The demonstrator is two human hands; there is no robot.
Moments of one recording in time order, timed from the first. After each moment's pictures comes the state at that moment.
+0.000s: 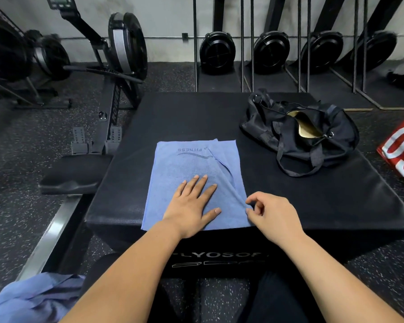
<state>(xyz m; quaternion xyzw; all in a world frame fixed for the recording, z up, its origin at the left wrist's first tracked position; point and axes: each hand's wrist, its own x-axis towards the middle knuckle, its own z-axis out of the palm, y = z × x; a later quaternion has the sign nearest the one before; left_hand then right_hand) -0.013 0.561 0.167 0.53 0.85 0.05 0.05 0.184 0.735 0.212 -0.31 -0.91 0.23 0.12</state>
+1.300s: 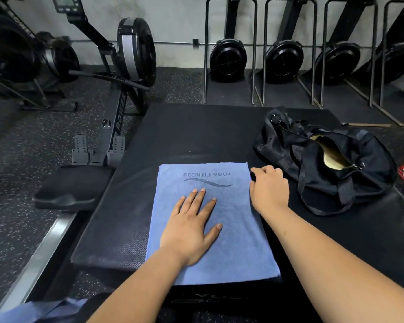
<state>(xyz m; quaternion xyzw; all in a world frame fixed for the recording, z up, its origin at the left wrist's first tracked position) -0.057 0.584 0.165 0.47 0.88 0.11 0.01 0.009 0.834 0.190 -0.37 -0.92 0.03 0.13</state>
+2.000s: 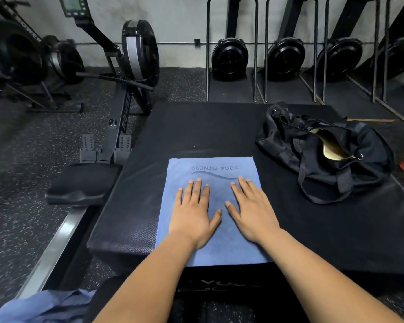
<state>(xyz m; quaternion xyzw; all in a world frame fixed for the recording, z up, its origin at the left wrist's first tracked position) -0.057 0.587 0.162 0.41 0.91 0.06 0.02 0.054 0.757 0.169 -0.22 -0.97 0.09 0.02</state>
